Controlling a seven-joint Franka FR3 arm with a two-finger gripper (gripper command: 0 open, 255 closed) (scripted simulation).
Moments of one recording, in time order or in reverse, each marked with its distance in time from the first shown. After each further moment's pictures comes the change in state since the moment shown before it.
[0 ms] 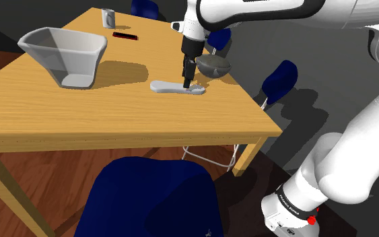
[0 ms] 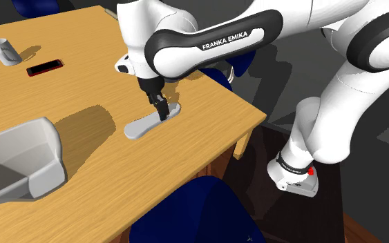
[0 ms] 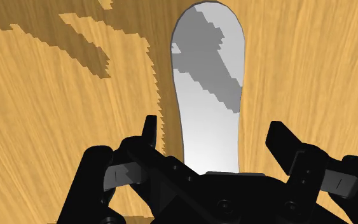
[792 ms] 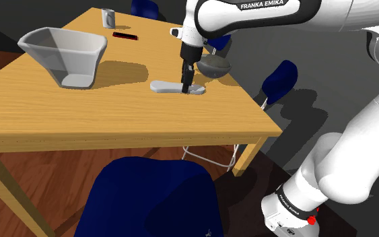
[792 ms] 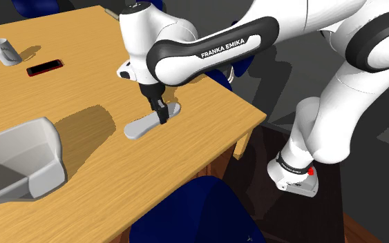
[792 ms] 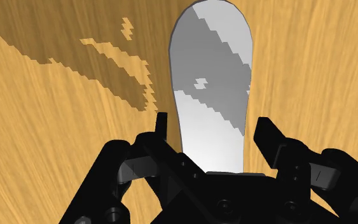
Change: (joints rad) arm 0.000 0.007 0.000 -0.039 -0.001 0.046 0.001
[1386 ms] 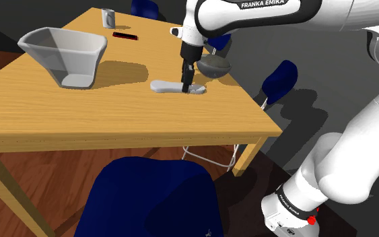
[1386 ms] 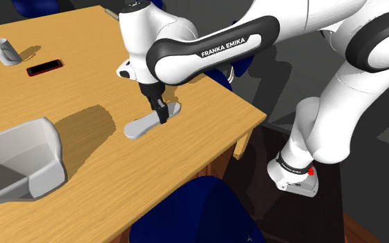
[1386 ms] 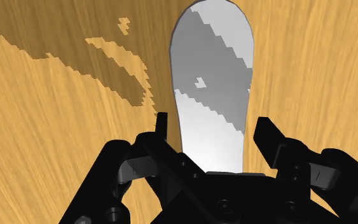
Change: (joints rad) arm 0.000 -0.001 0.000 0.005 0.000 -0.006 0.000
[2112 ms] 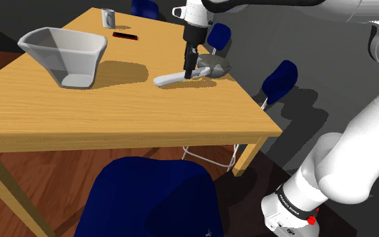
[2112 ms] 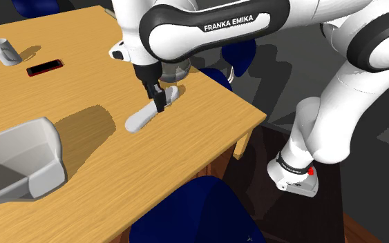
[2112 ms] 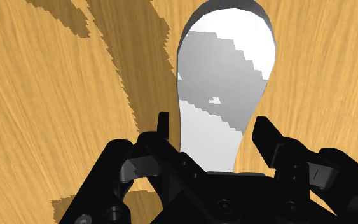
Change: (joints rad) arm 0.000 -0.005 0.000 0.136 0.001 -0.140 -0.003
